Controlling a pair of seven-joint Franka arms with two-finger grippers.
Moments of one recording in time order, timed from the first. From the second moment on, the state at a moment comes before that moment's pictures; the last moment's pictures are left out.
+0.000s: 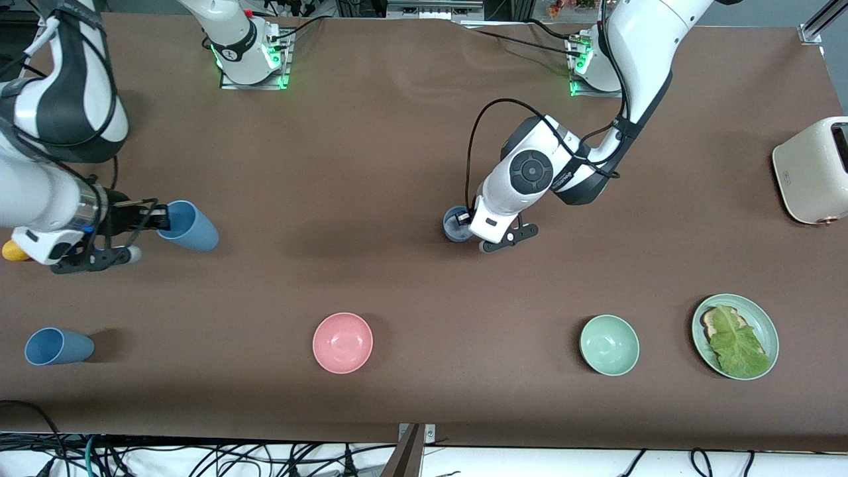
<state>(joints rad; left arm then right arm) -0.18 0.57 -0.47 -1.77 0.02 2.25 -1.00 0.04 0.33 0.04 -1.54 0.05 1.68 -0.06</state>
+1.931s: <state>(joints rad) 0.46 0.32 -0.47 -1.76 0.23 1.80 -0.21 0.82 0.67 0.05 -1.29 0.08 2.03 1.40</state>
